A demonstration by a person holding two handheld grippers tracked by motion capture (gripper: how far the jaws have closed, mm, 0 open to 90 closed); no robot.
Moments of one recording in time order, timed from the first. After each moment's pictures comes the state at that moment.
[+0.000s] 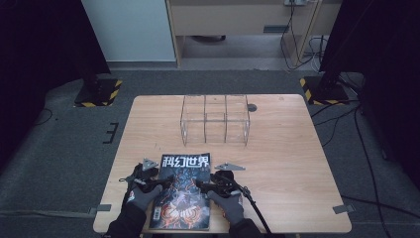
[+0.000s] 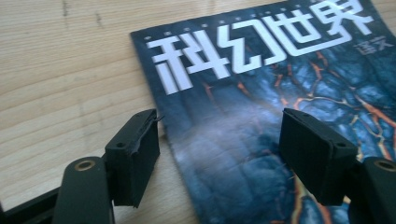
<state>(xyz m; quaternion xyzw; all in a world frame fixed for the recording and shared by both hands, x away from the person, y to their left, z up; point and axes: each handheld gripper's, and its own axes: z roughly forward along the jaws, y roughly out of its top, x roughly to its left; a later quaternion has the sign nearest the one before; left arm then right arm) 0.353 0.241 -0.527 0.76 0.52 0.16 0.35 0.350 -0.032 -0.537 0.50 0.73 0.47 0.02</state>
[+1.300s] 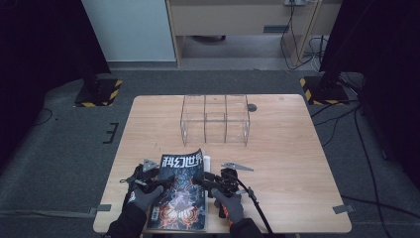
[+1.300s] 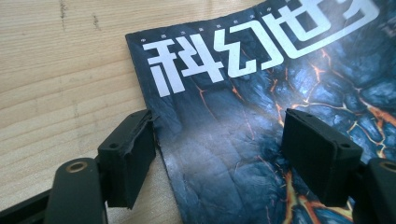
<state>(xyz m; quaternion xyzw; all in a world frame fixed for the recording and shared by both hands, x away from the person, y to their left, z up) 0.351 0.240 -0.529 0.76 0.52 0.17 0.35 0.348 -0.038 -0.529 0.49 0.66 0.56 -0.08</state>
